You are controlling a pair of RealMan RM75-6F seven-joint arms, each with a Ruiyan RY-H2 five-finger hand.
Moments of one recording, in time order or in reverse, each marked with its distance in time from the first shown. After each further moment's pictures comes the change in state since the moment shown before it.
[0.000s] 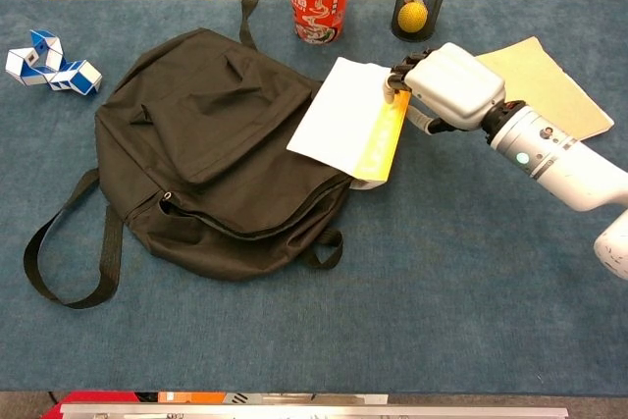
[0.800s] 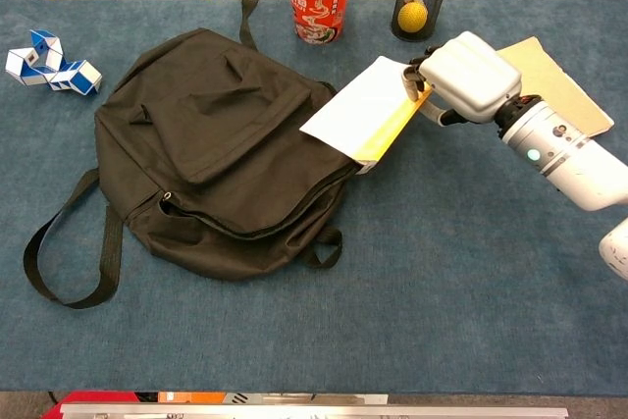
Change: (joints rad) left arm -0.001 0.009 -0.003 -0.002 0.006 0.003 -0.015; right arm -0.023 0.002 0.010 0.020 0.021 0.047 -0.046
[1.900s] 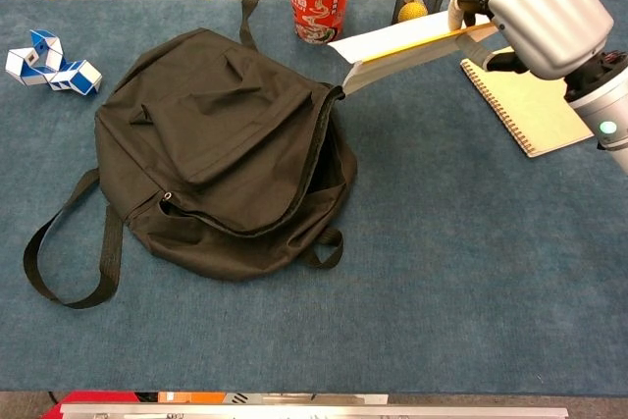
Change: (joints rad) left arm -0.071 0.033 -0.006 -0.034 0.053 -0.072 0.041; right arm -0.033 0.038 0.032 0.133 -0.065 0.377 0.152
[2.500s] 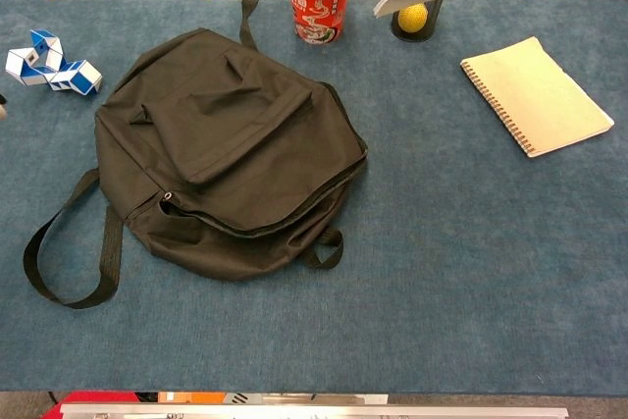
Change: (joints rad) left arm -0.176 0.031 0.023 -0.096 0.136 -0.215 0.065; right arm -0.056 0.338 0.044 -0.434 0.004 0.081 -0.141
